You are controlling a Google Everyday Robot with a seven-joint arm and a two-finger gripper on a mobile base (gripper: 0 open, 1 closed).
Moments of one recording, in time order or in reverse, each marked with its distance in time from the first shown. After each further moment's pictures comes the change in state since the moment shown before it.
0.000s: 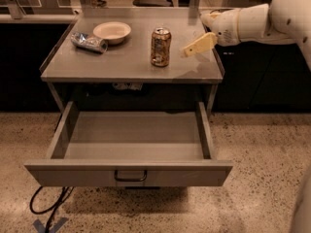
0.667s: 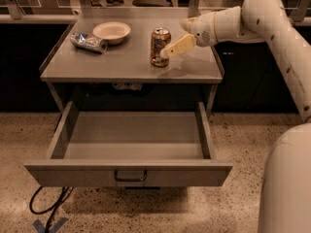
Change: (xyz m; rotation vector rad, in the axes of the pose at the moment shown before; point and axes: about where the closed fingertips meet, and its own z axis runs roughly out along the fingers) arm -0.004 0.014 0.058 -0.112 -0.009 0.035
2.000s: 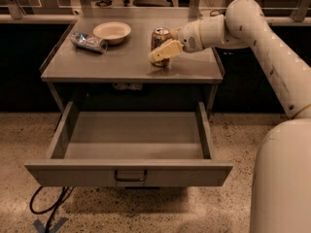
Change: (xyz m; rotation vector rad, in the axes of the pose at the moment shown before) arm 0.008 0.015 0.045 -0.056 0.008 0.066
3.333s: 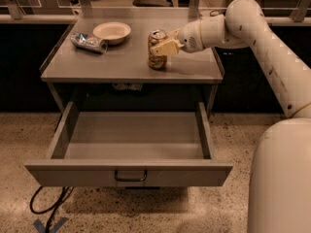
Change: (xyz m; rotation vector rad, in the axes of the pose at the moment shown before) arm 0.001 -0.001 0.001 -0.013 0.004 0.003
